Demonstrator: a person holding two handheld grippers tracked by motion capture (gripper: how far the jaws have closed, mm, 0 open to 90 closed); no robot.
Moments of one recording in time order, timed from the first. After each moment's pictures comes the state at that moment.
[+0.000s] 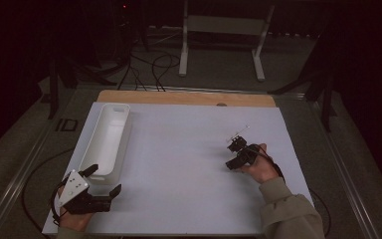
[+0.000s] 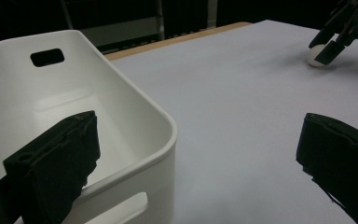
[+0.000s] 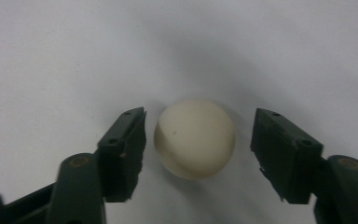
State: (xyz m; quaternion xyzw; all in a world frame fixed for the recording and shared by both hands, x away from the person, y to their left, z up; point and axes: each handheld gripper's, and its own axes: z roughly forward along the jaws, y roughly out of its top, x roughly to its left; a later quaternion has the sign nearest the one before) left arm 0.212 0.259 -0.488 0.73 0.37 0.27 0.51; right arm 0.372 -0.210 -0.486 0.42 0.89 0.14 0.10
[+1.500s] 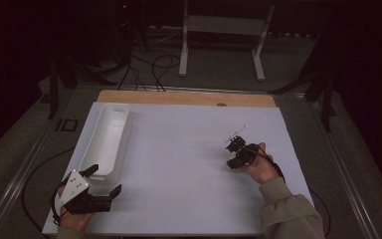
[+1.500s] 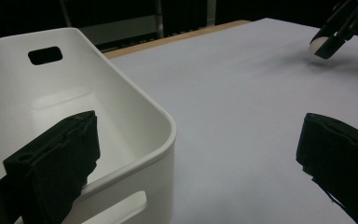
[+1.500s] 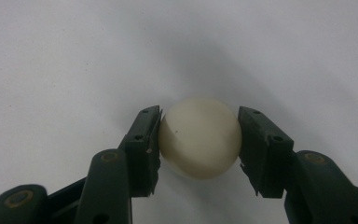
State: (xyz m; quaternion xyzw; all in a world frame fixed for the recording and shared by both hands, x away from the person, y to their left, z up) left arm 0.213 0.259 -0.489 0.74 0.37 0.27 0.50; right arm 0.367 -0.204 -0.478 0.41 0.90 0.13 0.11
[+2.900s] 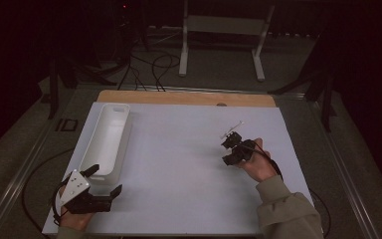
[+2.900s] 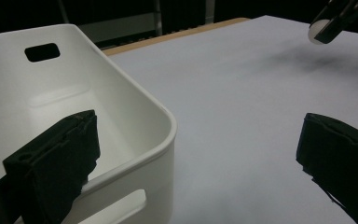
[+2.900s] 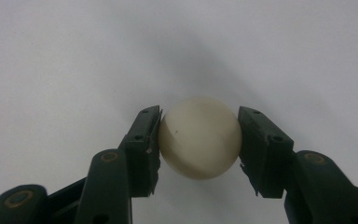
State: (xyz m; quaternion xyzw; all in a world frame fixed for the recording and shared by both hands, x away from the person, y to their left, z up) left arm 0.214 0.259 -0.491 0.74 0.37 0.26 0.50; right arm 0.364 -0.187 -0.454 0.39 0.90 0.14 0.14
